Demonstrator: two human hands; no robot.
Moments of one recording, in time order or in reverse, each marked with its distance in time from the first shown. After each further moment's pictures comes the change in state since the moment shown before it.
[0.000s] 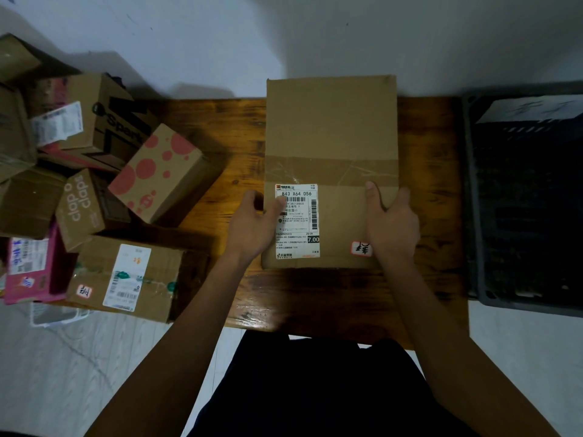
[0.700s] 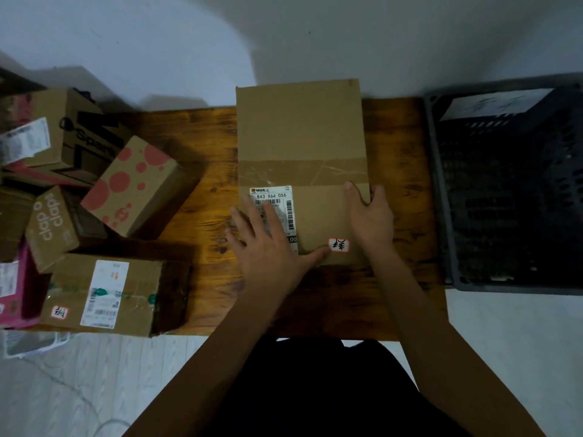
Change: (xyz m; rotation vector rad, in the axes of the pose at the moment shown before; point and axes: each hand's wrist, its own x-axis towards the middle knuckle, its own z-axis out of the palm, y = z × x) left_hand -0.055 0.014 0.061 0.873 0.035 0.129; right_hand 0.006 0.007 -0.009 0.320 -0.110 0.073
